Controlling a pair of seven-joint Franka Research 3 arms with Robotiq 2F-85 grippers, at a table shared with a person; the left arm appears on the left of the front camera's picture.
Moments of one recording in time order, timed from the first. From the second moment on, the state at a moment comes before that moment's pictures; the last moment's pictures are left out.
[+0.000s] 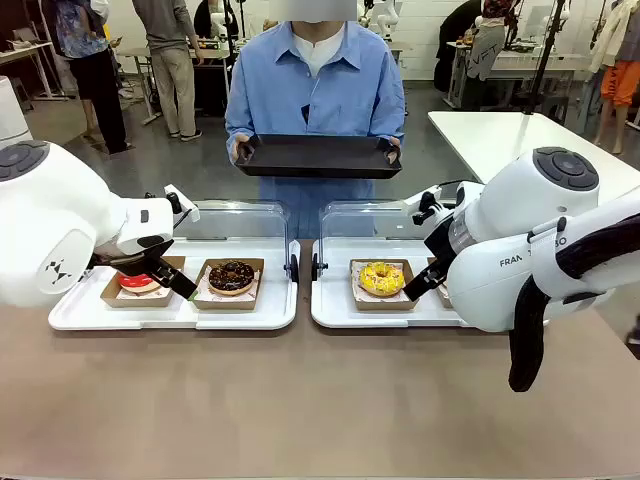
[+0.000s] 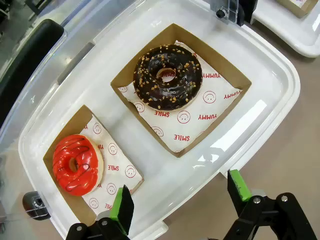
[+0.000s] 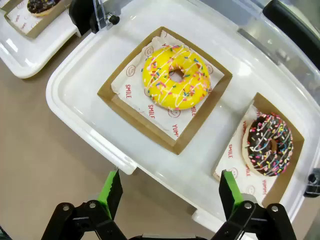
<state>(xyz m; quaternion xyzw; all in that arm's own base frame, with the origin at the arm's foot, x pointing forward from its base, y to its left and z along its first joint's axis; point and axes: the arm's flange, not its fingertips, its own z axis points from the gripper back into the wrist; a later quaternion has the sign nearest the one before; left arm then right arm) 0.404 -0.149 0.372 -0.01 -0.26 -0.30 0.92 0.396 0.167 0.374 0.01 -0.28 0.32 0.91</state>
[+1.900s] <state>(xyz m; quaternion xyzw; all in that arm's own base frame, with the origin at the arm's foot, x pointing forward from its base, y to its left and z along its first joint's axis) 0.368 -0.153 0.541 0.00 -0.27 -0.32 0.91 0.341 0.158 0.527 0.00 -0.30 0.31 0.90</state>
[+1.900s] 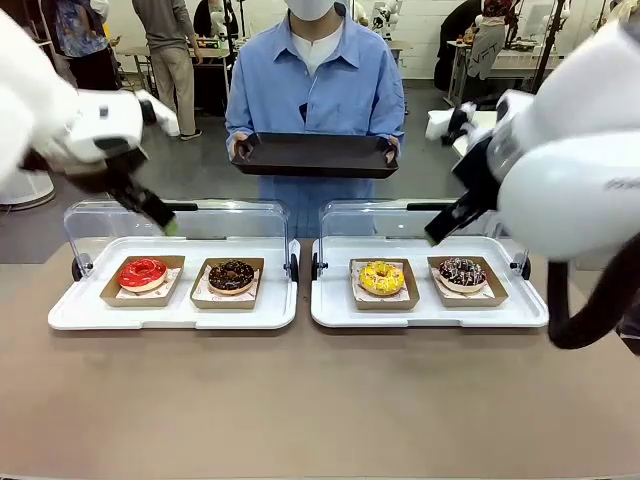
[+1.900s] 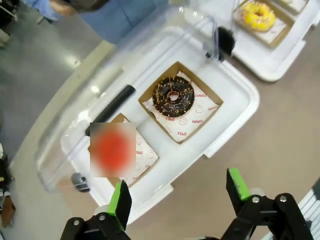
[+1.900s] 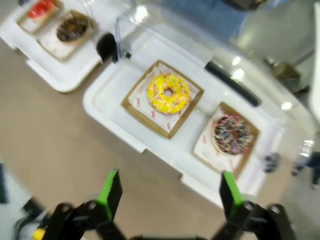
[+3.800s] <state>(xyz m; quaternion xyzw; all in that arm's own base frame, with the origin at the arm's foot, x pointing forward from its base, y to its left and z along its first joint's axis) 0.395 -0.072 0.624 -0.27 -0.21 -0.47 0.81 0.327 0.055 0.609 0.25 -0.35 0.52 0.74</state>
